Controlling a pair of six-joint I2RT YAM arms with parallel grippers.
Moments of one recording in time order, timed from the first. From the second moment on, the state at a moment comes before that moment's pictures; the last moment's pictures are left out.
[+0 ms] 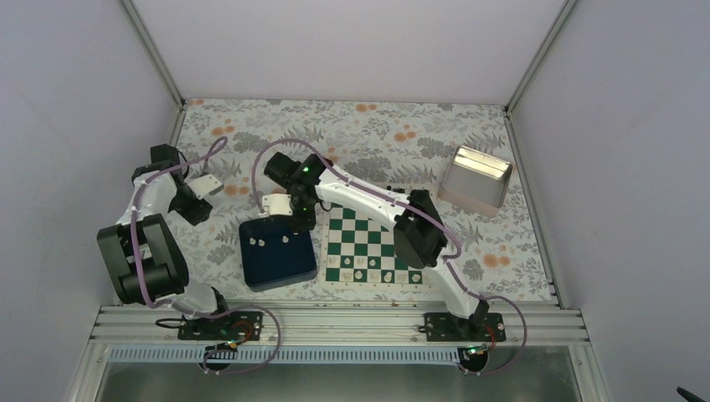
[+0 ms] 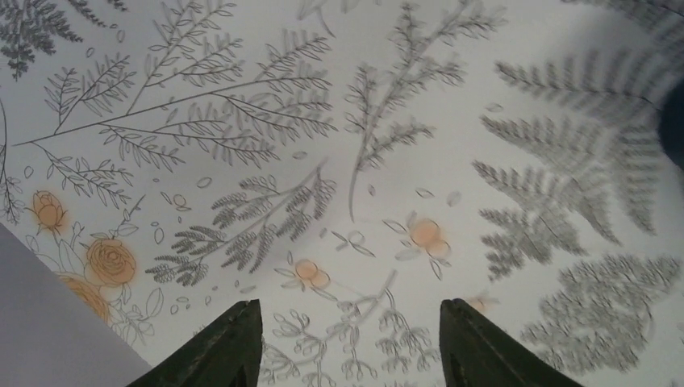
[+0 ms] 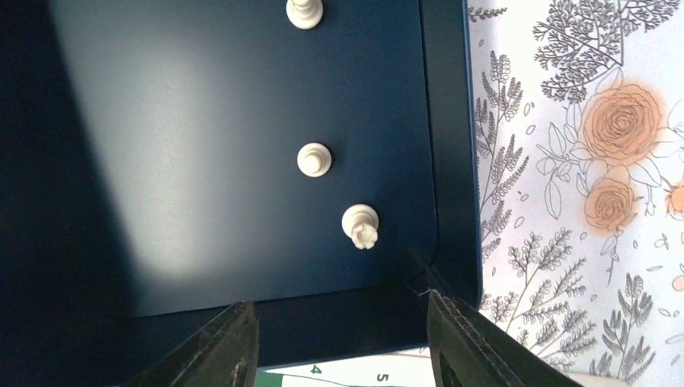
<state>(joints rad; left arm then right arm) 0.34 1.50 1.04 -0.92 0.05 1.01 1.01 2.27 2.12 -1.16 -0.12 -0.68</state>
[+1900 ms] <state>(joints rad) 0.34 1.43 0.92 -0.64 0.13 0.68 1.01 2.45 2.18 -1.12 -0.05 -0.71</state>
